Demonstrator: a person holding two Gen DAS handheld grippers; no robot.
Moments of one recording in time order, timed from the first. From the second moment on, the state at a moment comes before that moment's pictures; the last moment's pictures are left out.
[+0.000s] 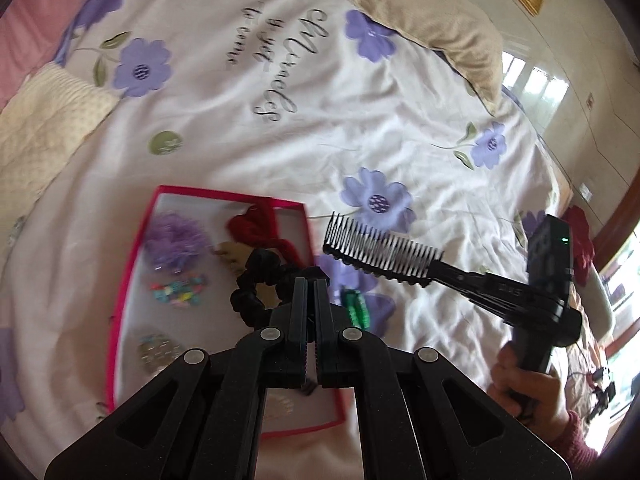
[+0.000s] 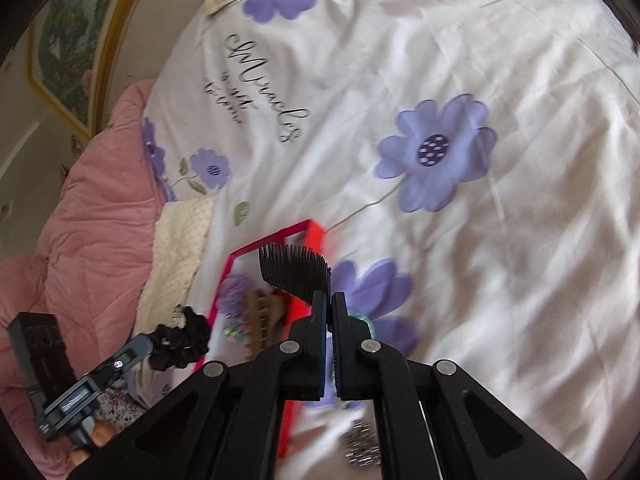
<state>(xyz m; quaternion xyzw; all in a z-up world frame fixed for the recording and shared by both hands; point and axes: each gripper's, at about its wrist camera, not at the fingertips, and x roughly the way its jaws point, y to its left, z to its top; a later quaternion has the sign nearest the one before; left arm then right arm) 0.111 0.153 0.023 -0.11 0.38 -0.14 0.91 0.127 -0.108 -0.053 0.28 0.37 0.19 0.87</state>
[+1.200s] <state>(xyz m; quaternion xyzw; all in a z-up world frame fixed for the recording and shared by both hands) 0.136 0.223 -0.079 -0.15 0.46 -0.08 0.87 0.137 0.029 -0.102 0.22 0.46 0.27 0.82</state>
